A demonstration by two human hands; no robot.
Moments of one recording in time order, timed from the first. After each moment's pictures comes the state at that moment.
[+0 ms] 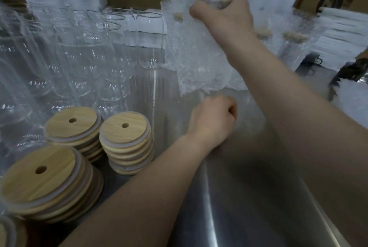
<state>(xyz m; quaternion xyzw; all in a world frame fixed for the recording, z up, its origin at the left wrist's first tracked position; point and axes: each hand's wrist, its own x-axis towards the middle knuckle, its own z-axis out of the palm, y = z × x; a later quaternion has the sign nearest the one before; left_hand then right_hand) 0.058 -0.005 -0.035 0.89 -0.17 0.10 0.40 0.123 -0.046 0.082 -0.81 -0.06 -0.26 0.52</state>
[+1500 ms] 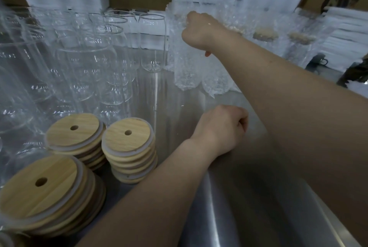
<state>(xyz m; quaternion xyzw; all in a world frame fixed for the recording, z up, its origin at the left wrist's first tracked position) 0.058 -0.004 -0.039 0.89 -0.24 0.05 0.38 0.185 -0.017 0.085 -0.98 -0.09 -0.09 0.14</state>
